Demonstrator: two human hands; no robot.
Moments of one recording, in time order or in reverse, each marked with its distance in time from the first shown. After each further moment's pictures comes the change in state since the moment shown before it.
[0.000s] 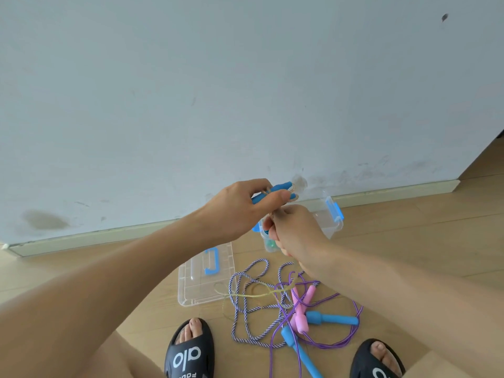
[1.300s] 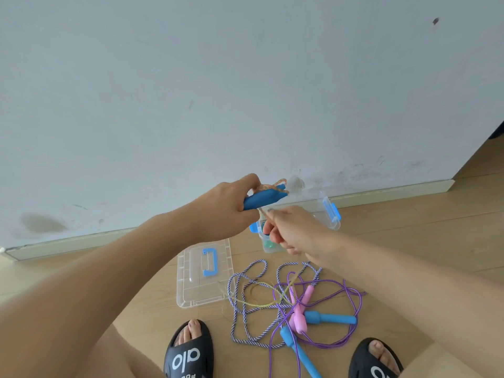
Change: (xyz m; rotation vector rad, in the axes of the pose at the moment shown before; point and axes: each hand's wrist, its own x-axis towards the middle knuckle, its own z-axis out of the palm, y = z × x) left_hand -0.002 -0.009 -0.014 0.282 -0.059 0.152; right_hand 0.003 -0.002 -0.015 -0.090 -0.179 0.082
